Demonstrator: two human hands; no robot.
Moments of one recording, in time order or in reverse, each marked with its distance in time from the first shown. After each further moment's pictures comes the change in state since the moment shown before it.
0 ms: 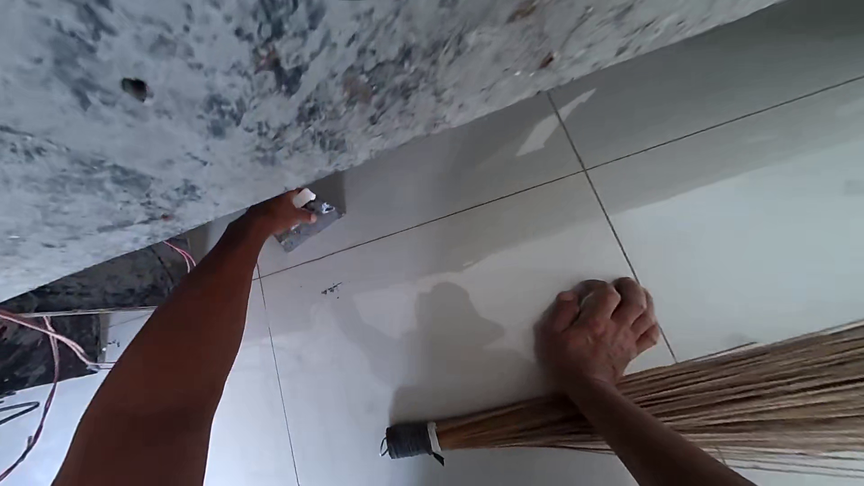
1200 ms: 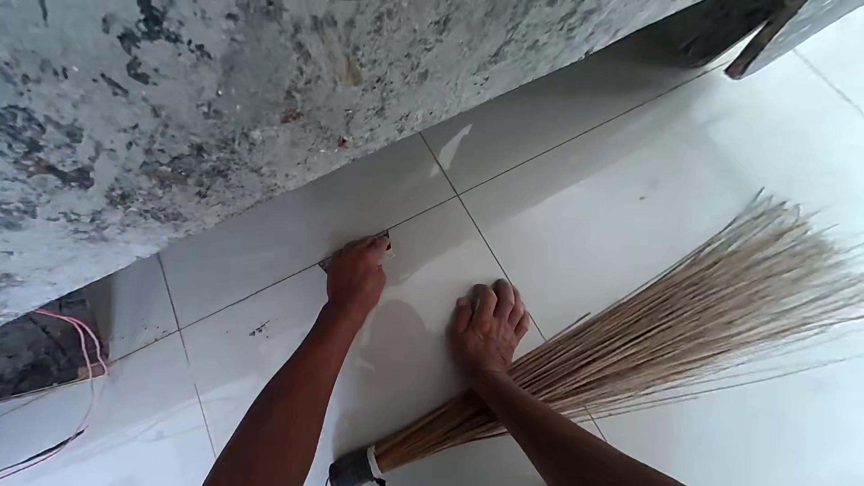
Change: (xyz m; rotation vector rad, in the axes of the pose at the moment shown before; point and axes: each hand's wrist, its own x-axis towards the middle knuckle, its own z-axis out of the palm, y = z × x) left_hand -0.039 0.199 0.169 0.086 0.356 0.510; right_hand 0.002 0.009 0.011 -0.045 0.057 -0.006
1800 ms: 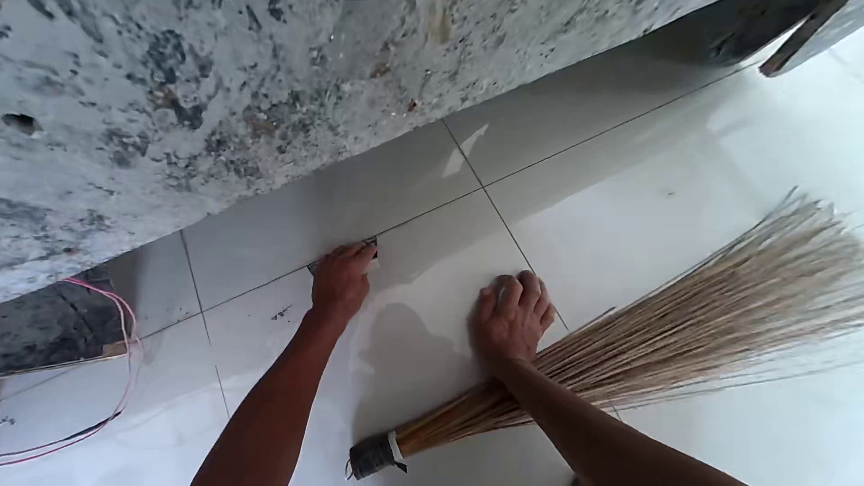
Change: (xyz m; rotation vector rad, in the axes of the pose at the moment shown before) left_hand -0.046 -0.064 -0.009 0.033 -0.002 0.020; right_hand 0.002 -0.003 -0.001 -0.001 0.011 0.009
